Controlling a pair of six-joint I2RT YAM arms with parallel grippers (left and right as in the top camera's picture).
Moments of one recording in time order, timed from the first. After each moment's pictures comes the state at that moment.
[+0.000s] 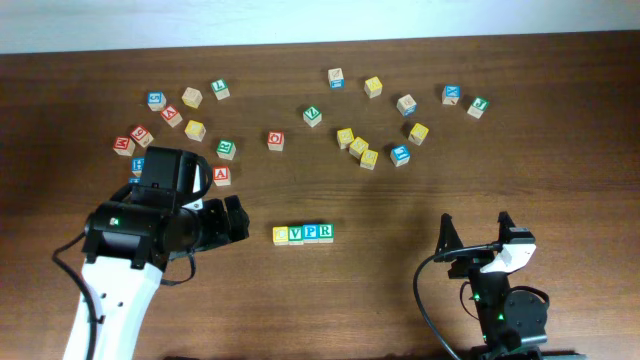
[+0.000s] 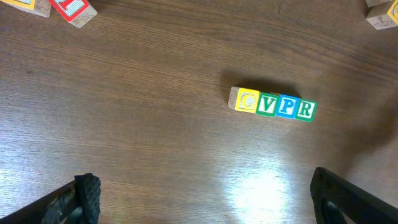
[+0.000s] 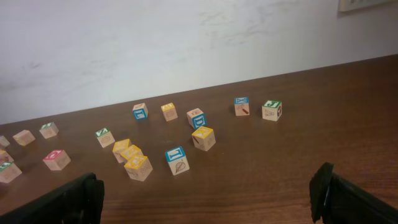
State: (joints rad) left arm -0.17 1.20 1.20 -1.25 0.07 -0.41; right arm 0.08 0.01 0.01 -0.07 0.04 0.22
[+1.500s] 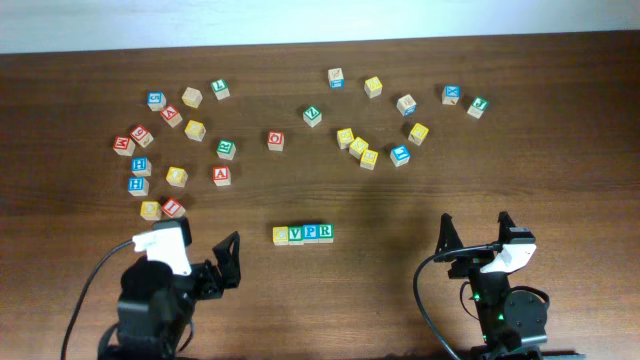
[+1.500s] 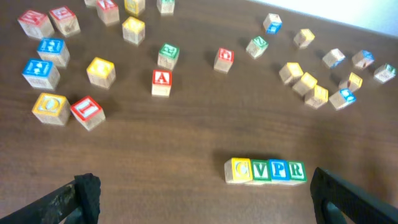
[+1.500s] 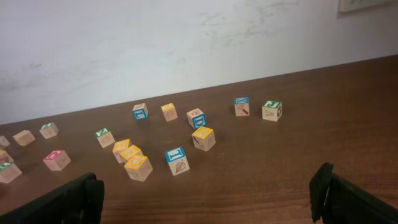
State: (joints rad) left arm -0.17 0.45 0.60 -0.73 -0.01 -0.31; right arm 0.08 0.01 0.01 -0.07 0.04 0.22
